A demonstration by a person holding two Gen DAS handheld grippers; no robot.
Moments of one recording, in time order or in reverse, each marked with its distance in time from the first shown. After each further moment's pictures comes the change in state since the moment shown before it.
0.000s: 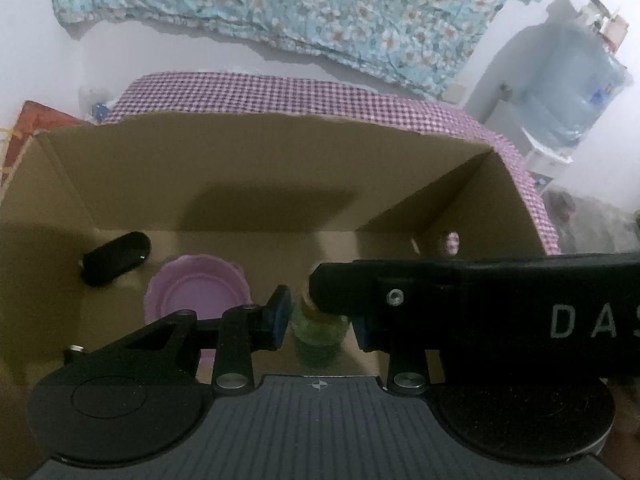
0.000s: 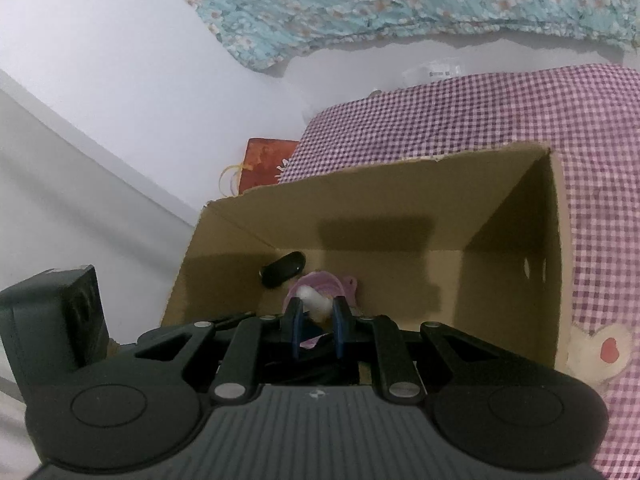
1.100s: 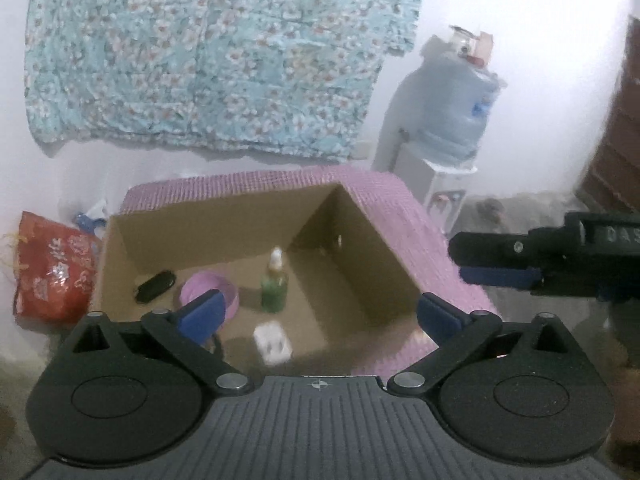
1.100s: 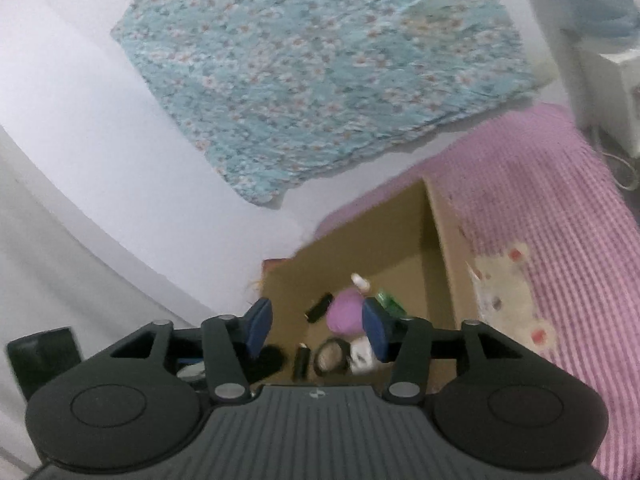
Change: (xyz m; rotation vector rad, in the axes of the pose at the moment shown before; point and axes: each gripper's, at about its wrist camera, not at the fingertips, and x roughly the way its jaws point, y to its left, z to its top) left arm -0.169 -0.013 -0.089 0.261 -0.252 -0.110; right arm -0.169 0.047 -0.153 0.192 -0.459 -0.023
